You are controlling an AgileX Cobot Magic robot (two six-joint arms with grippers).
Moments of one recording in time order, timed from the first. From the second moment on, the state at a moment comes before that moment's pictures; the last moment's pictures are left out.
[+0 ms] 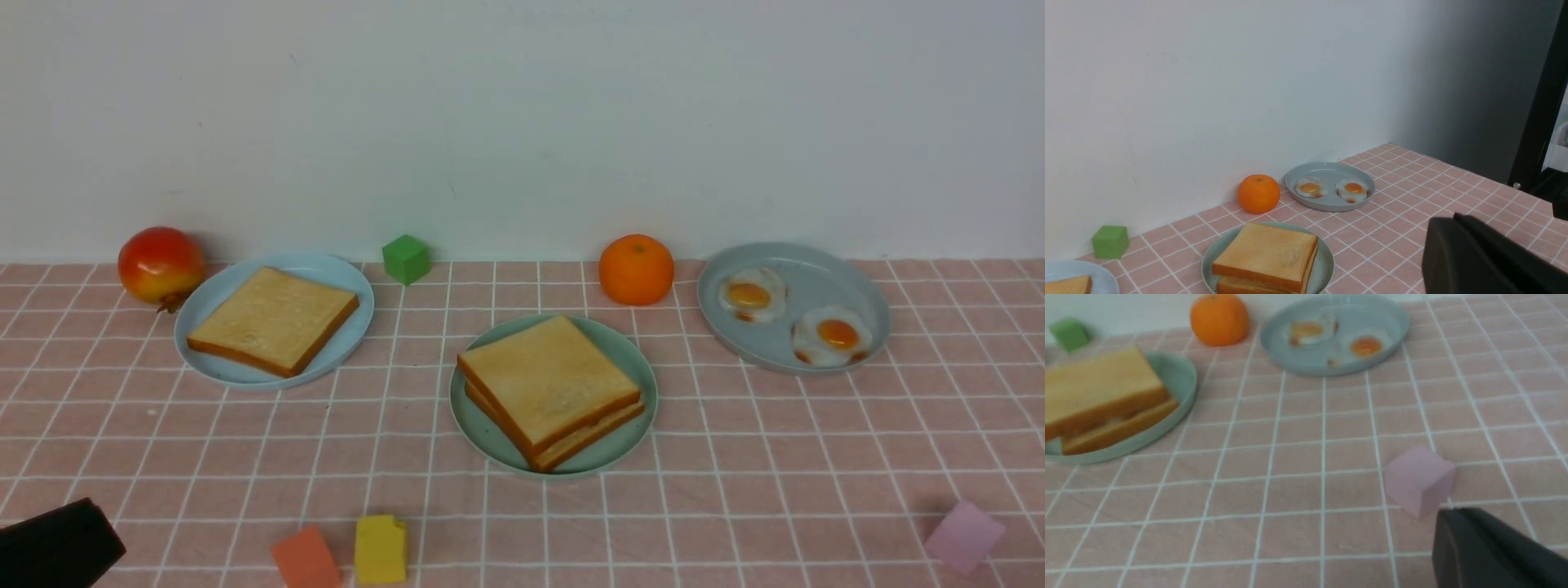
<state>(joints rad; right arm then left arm) 0.00 -0.01 0.02 0.13 0.38 -0.03 -0.74 0.16 -0.33 -0.03 0.18 -0.03</state>
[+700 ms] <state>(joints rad) 0.00 -0.01 0.02 0.04 0.39 0.05 -0.74 0.16 -0.33 -0.03 0.18 -0.03</state>
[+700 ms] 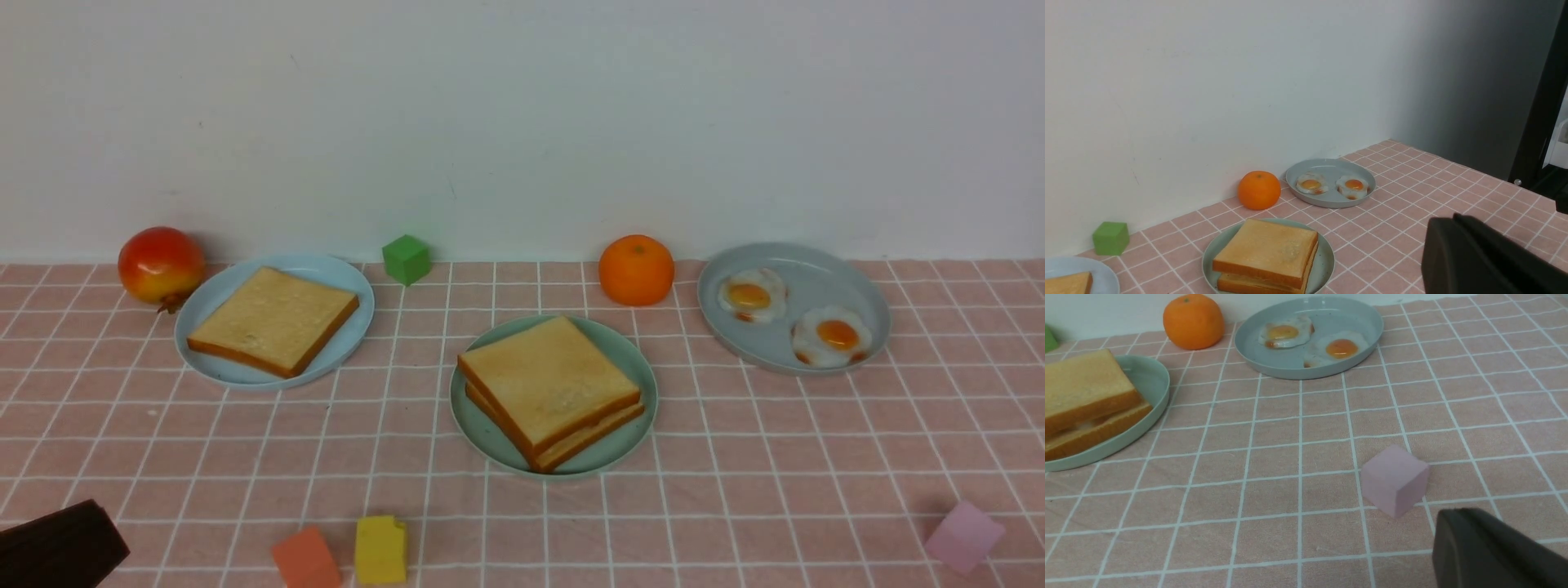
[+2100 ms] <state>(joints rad) 0.00 -0.01 0.02 0.04 0.39 0.05 0.01 -0.01 0.03 -0.07 0.39 -0.30</state>
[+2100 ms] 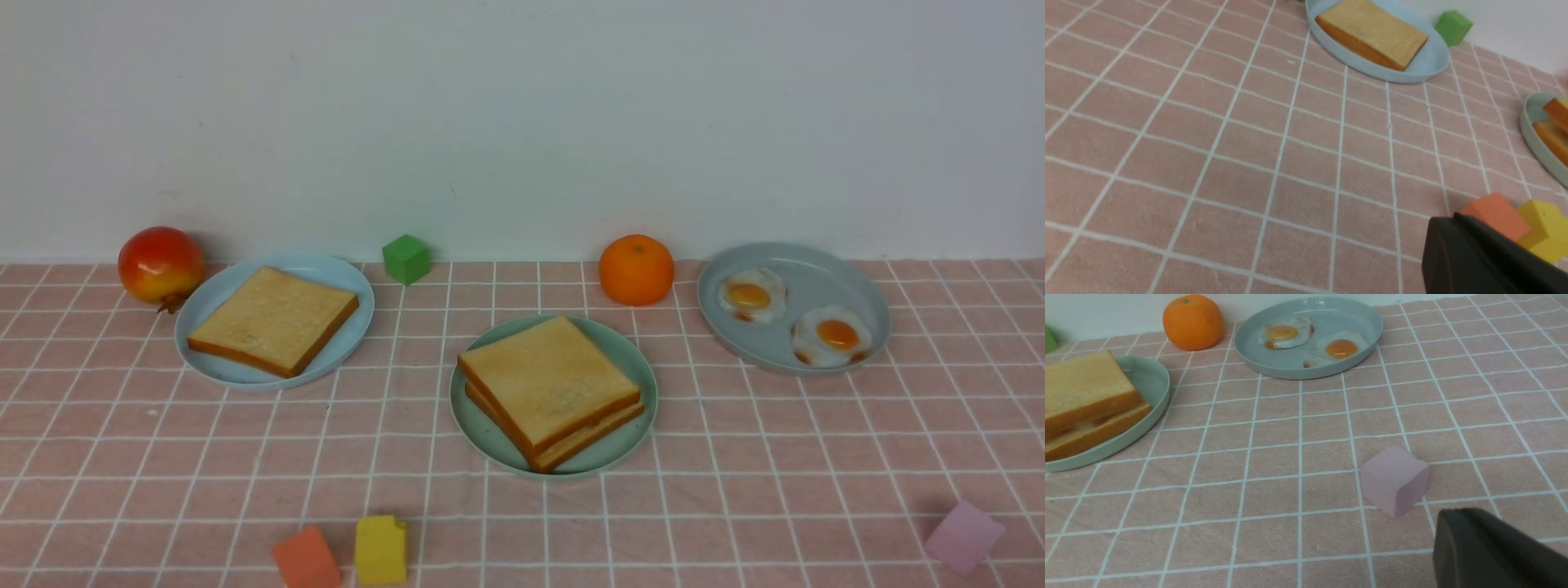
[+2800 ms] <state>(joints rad) 0.00 -0.01 0.02 0.04 0.39 0.05 0.01 -0.01 0.03 -0.06 0.39 -0.30</state>
